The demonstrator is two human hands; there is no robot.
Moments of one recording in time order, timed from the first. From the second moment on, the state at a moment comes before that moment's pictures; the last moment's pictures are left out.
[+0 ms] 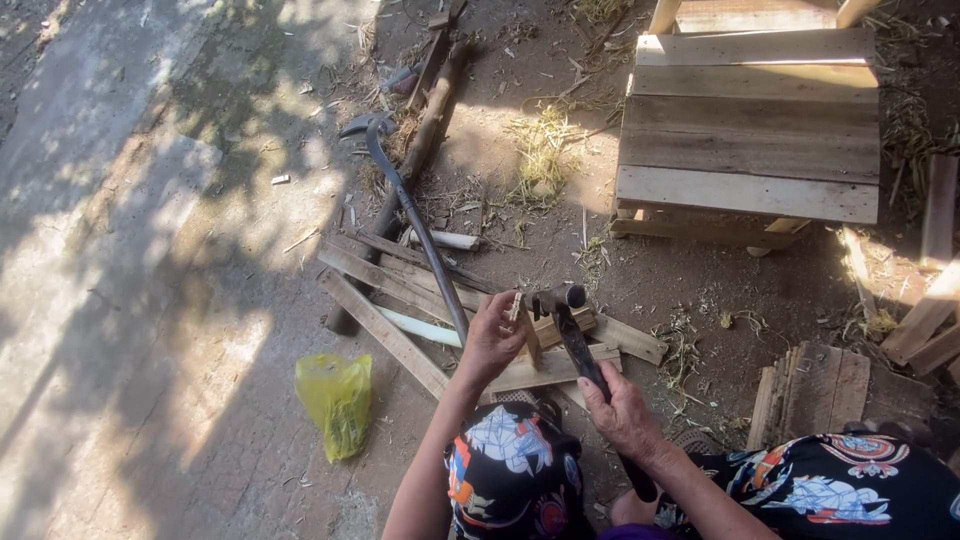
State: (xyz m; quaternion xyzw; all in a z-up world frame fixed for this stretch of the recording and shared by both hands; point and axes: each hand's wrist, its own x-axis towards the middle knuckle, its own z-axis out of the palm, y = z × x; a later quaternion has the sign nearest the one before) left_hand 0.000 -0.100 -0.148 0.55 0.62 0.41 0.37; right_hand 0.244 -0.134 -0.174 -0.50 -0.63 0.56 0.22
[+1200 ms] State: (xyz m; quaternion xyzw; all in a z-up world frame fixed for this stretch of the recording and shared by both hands) left_hand -0.016 -0.109 -0.164 0.42 0.63 0.48 0.44; right_hand 0.267 -0.121 -0.187 -0.54 -0.60 0.53 0.26
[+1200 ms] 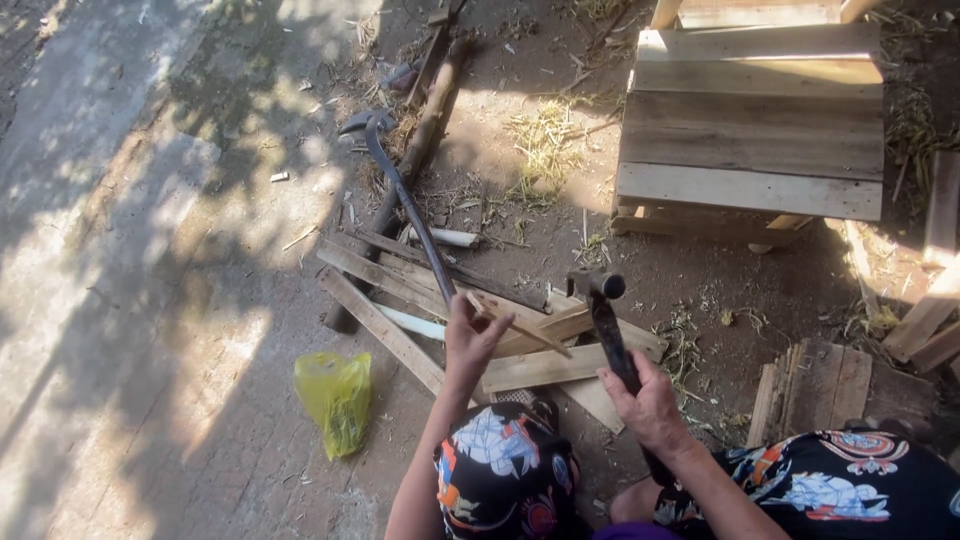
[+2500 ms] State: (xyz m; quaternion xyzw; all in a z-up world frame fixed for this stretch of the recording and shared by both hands) left_hand -0.057 -0.135 -0.173 0.11 0.33 0.75 0.57; right_hand 0.277 -0.101 -0.107 -0.54 -0.37 0.61 0.45
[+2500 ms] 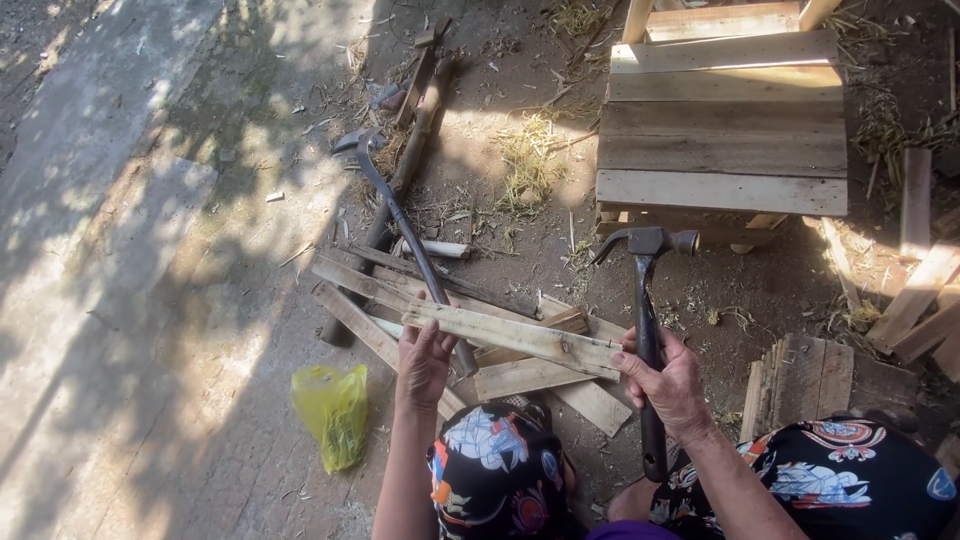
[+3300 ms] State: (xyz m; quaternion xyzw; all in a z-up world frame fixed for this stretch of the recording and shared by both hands) left_hand 0.003 -0.085 -0.128 0.70 0.58 0.04 0.41; right_hand 0.315 -0.080 -0.144 -0.45 -0.39 0.69 0.41
